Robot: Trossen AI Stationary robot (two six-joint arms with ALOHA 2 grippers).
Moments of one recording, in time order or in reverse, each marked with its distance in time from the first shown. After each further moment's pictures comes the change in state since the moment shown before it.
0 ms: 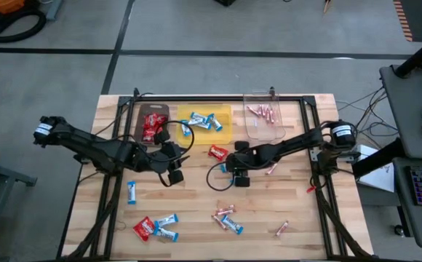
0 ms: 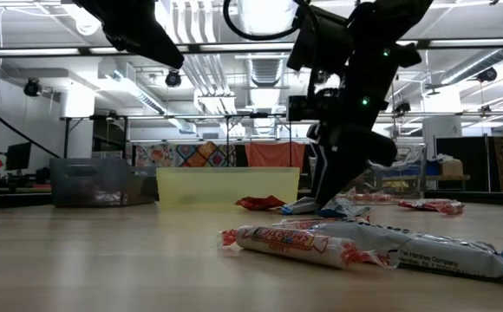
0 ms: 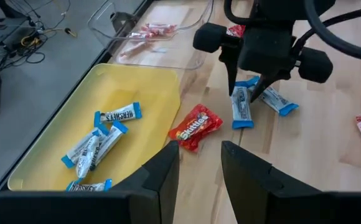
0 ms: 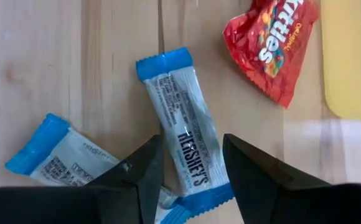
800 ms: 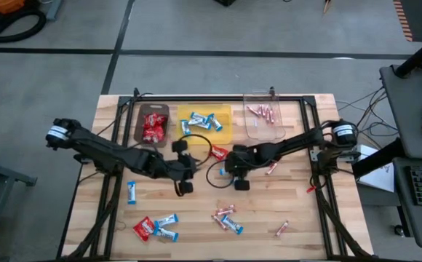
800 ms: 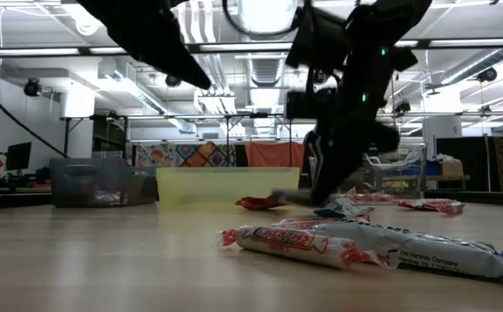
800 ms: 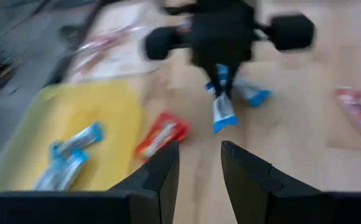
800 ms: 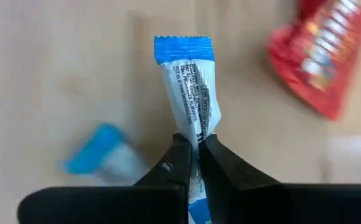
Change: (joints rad) left arm -0.002 0.202 0.000 0.209 0.103 0.193; right arm -0.013 -0.009 -0.003 0.043 -0.170 0.022
